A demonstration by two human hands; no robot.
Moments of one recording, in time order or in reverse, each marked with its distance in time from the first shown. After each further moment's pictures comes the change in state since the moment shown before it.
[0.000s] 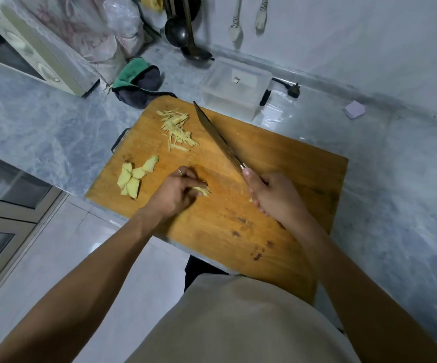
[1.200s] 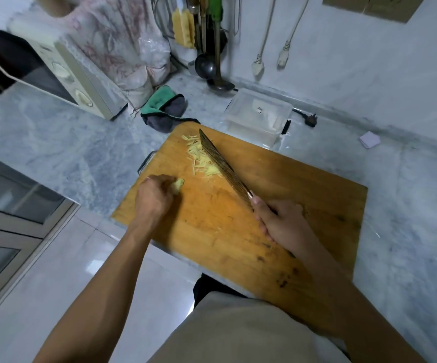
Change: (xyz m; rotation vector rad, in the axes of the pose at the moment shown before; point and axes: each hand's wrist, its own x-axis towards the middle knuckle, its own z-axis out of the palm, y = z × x) left_hand -0.002 -0.060 -0.060 -0.038 0.353 -0.532; right_hand -0.002 -0.026 0.031 0.054 -0.069 -0.011
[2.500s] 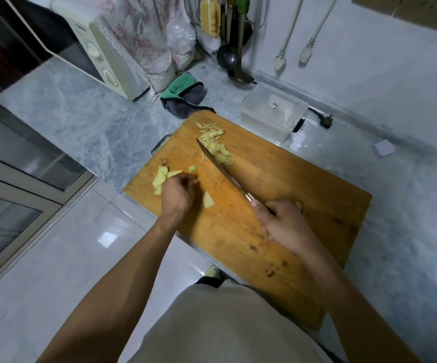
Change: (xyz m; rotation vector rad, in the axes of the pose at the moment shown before) left_hand -0.054 0.038 0.025 -0.286 0.047 -0.219; right_hand -0.013 0.003 -0.015 -0.145 -0.127 -0.056
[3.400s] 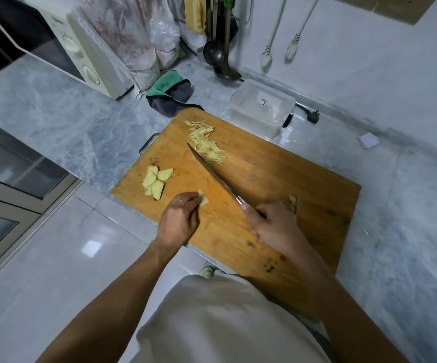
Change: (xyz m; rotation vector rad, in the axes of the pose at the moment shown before) left_hand -0.035 -0.052 0.019 0.293 -0.046 0.670; right_hand -0.007 0.005 0.022 -0.060 0.065 0.012
